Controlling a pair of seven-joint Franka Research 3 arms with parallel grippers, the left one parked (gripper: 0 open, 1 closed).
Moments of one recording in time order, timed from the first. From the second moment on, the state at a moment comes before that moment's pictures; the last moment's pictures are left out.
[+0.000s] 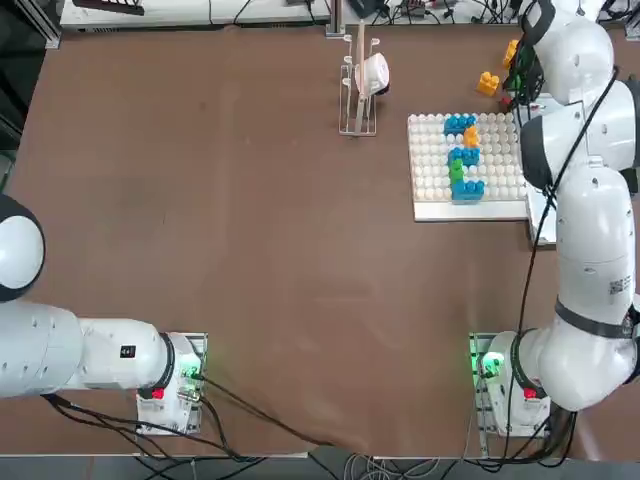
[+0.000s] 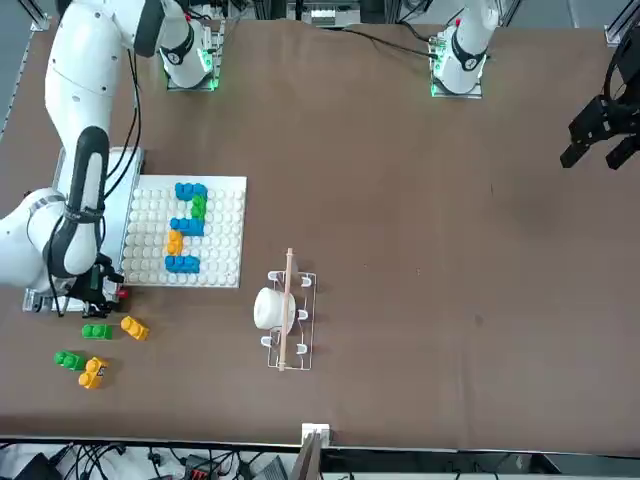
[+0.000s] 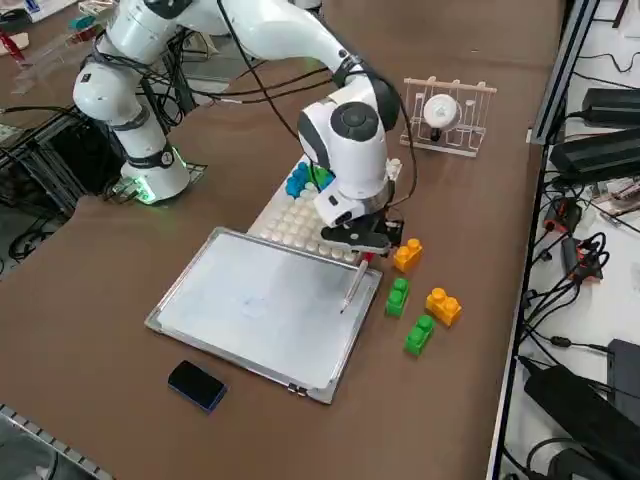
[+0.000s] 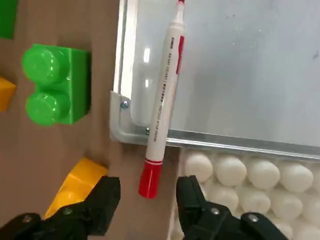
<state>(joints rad) 0.45 0.89 -0.84 -1.54 0.86 2.01 0.82</state>
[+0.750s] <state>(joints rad) 0.44 0.90 -0.83 -1.54 0.86 2.03 0.82</state>
